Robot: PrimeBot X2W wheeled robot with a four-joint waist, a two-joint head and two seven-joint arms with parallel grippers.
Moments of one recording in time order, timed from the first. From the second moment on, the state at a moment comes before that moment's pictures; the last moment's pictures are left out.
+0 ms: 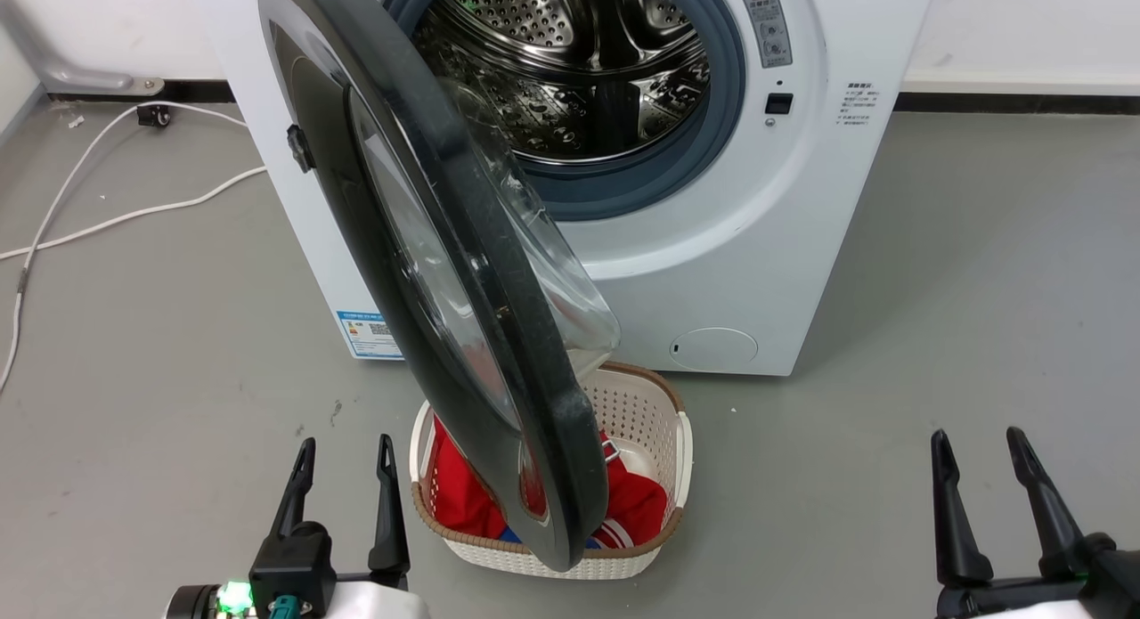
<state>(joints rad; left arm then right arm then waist) 0.07 0.05 -0.09 0.06 -0.04 0.13 -0.26 0.16 -0.06 -0.06 -0.07 0.13 0.13 -0.26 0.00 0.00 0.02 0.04</state>
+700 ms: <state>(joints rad) 0.03 0.06 -0.05 -0.01 -0.03 0.15 -0.26 0.17 -0.05 -0.05 -0.06 0.15 0.13 -0.26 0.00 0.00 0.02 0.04</state>
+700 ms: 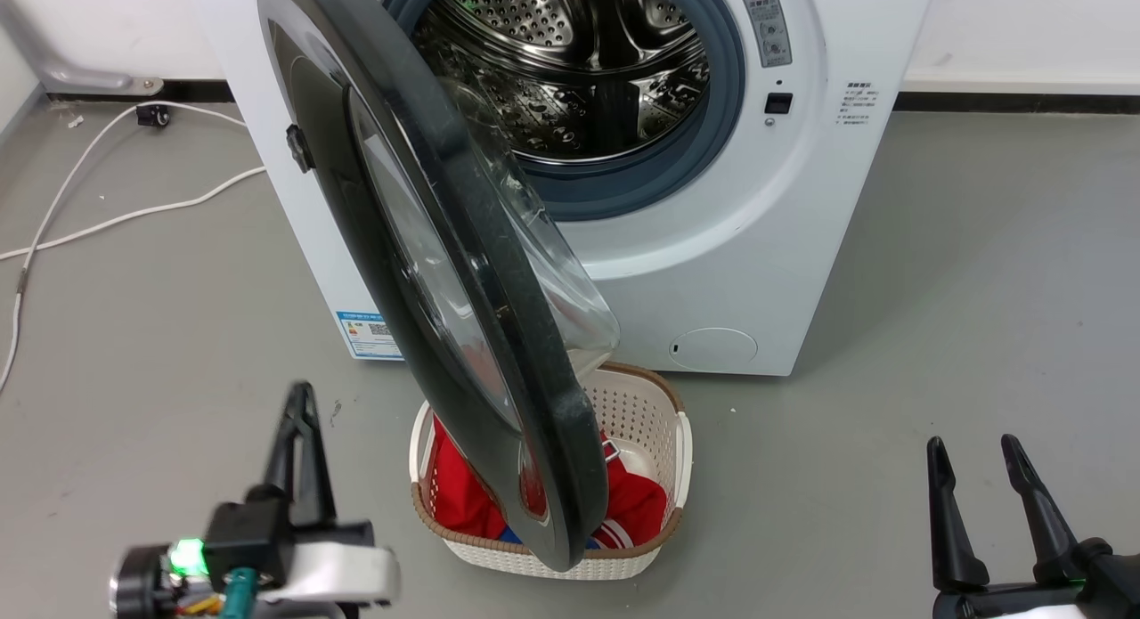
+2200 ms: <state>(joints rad) -0.22 0.08 -0.55 -0.31 0.05 0.05 -0.26 0.17 -0.05 -0.04 -0.04 0.15 0.13 -0.26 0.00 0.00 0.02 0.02</state>
